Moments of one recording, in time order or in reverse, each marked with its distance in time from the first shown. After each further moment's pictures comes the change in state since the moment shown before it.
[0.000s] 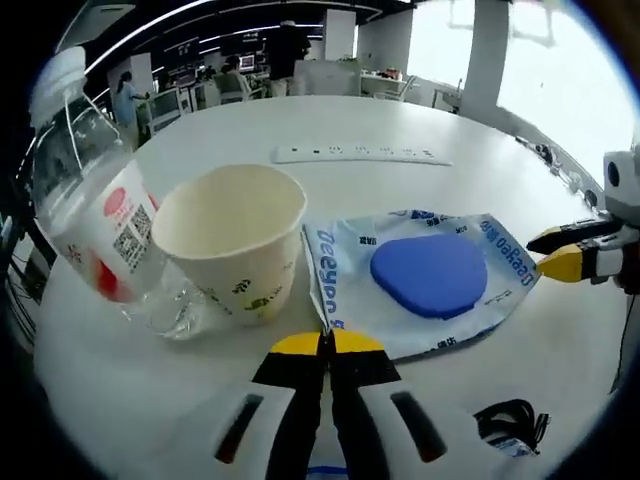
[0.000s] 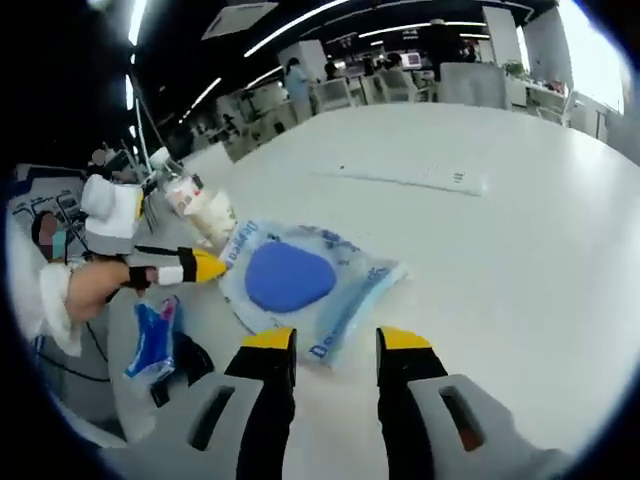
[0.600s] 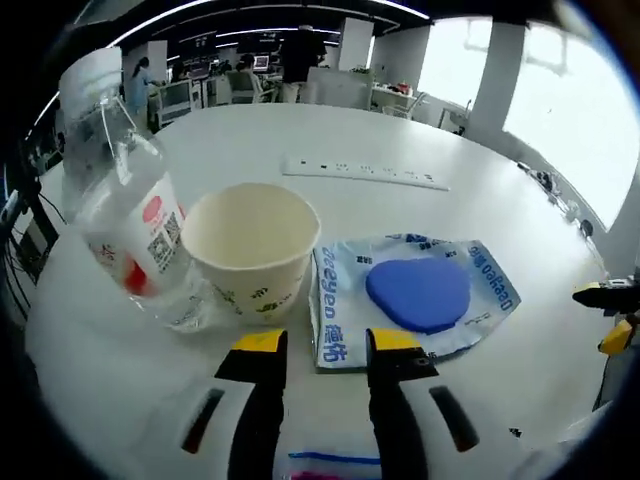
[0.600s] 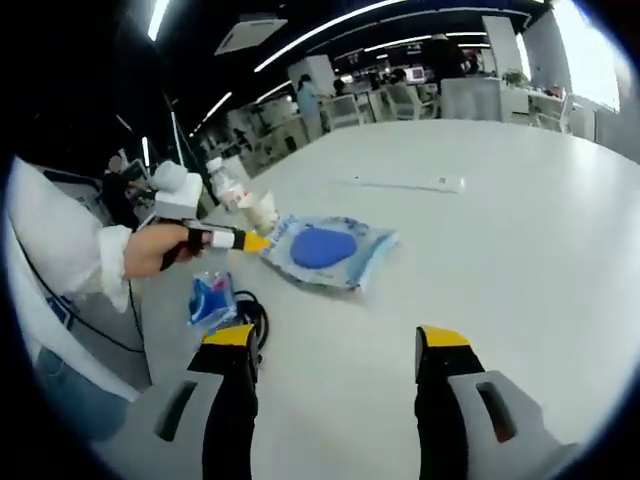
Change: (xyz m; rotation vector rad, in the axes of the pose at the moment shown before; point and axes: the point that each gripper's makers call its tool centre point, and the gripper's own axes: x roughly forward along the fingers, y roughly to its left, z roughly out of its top) left arm -0.028 -0.002 0.013 -0.098 -0.046 -0.020; right arm -0.093 0.025 -0.036 0.039 -0.070 0.062
